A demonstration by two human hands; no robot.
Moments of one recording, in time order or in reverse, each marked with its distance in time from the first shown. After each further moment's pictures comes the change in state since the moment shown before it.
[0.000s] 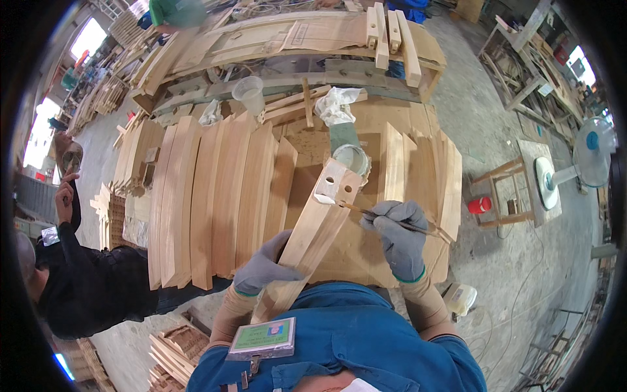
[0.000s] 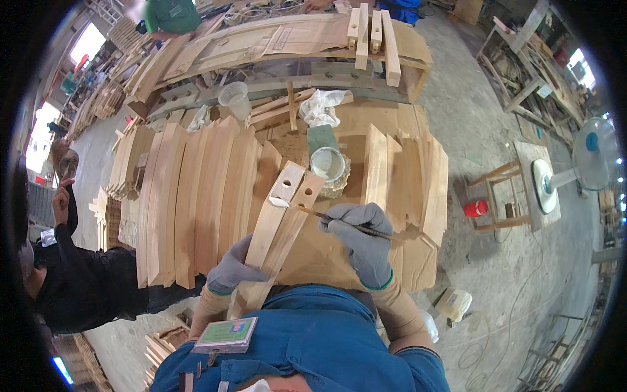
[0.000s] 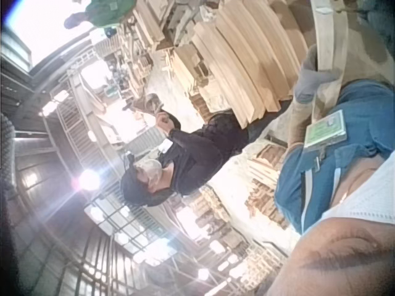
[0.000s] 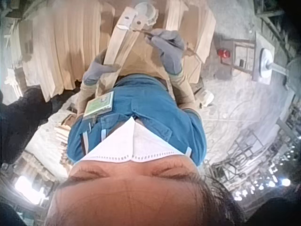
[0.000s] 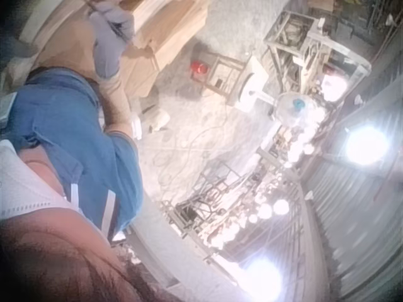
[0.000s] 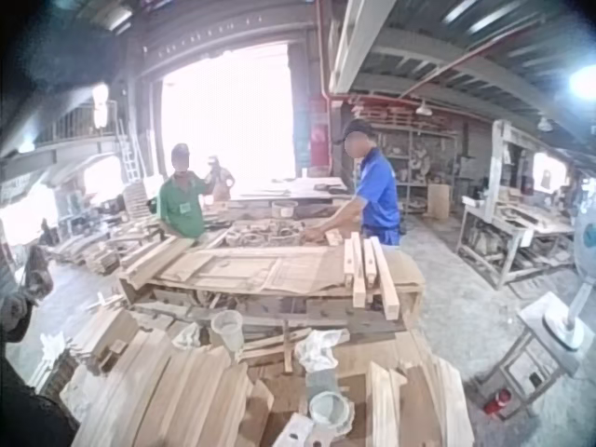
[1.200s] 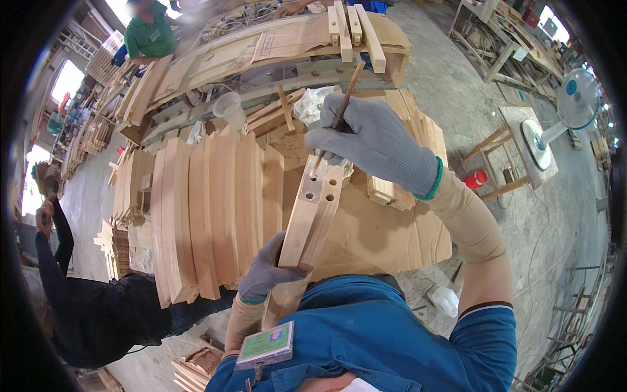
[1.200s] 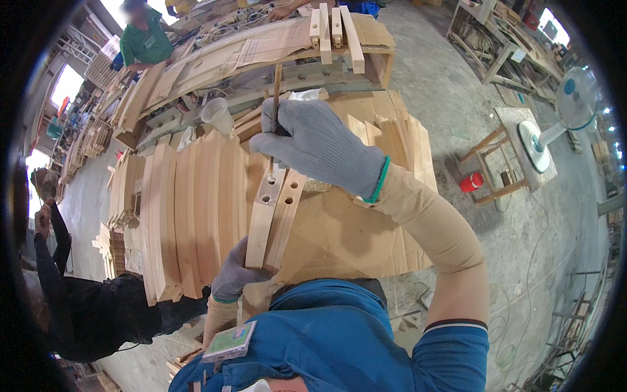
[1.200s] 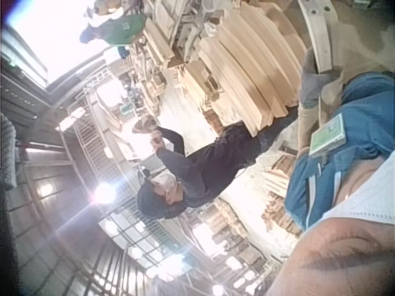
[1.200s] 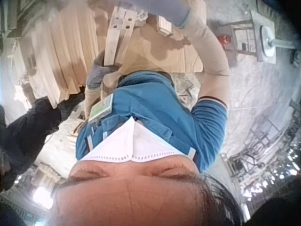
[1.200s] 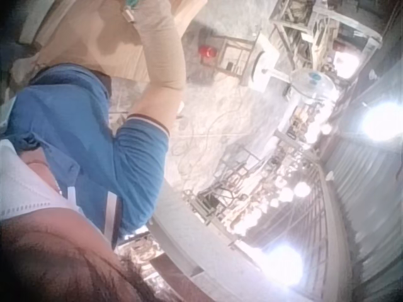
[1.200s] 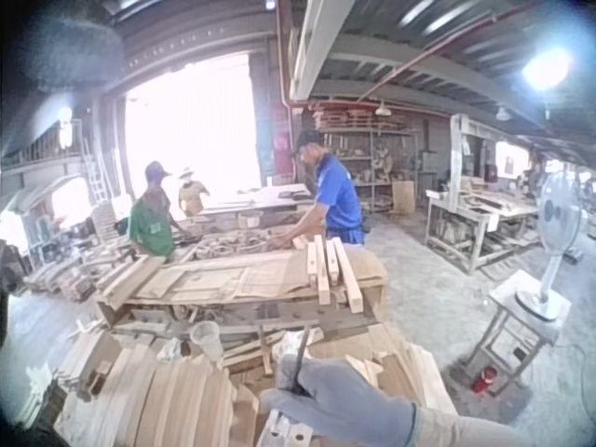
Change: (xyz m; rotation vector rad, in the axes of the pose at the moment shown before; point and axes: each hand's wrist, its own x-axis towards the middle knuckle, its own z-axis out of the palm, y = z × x) left_hand -0.013 0.004 0.020 0.082 -0.001 0.074; right_hand 0.087 -0.084 0.079 -1.067 -0.454 -0.050
